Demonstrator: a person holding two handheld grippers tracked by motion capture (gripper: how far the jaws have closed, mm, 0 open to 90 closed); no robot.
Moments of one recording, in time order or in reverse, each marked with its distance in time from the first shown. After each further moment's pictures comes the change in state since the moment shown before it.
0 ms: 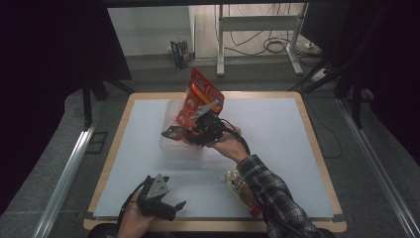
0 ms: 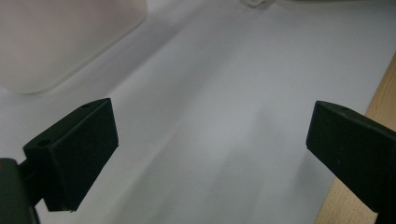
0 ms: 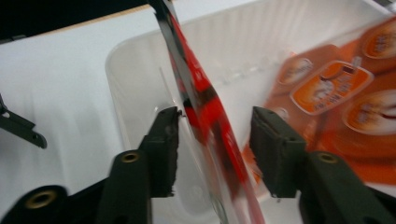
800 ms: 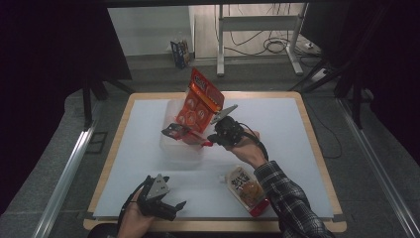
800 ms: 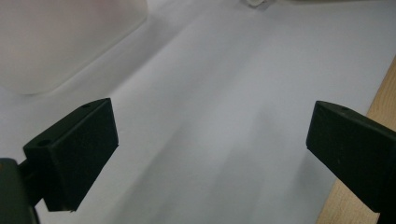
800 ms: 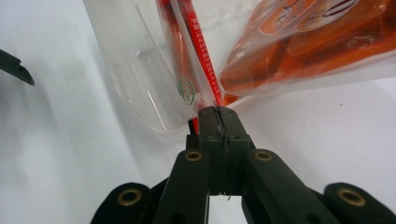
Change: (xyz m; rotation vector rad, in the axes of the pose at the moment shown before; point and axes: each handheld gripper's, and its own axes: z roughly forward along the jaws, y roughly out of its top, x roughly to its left) left arm 0.000 0.000 0.001 -0.001 0.004 0.000; right arm -0.010 -0.037 -0.032 0.074 -0.047 0.031
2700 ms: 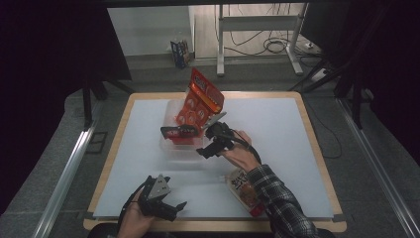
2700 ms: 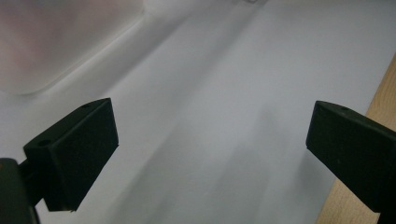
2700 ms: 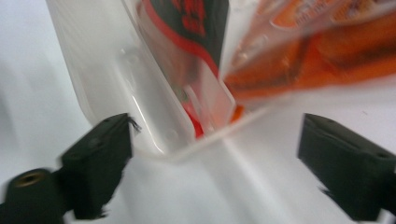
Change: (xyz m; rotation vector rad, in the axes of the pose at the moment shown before) left arm -0.001 0.000 0.003 0.015 -0.005 0.009; right arm 0.009 -0.006 0.037 0.000 -0.051 -0.003
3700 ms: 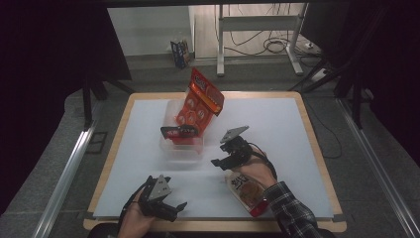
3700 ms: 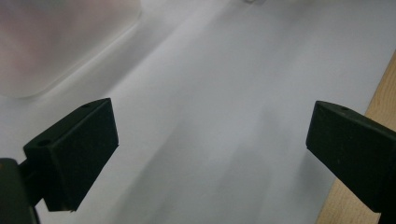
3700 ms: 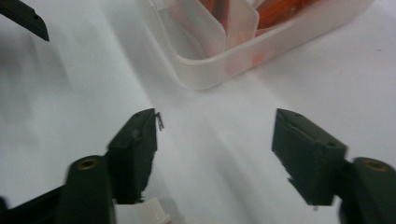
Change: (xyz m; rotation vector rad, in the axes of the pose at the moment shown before) left arm -0.002 0.001 0.000 -0.007 0.003 0.013; right arm 0.012 -0.053 -0.040 -0.036 0.053 0.059
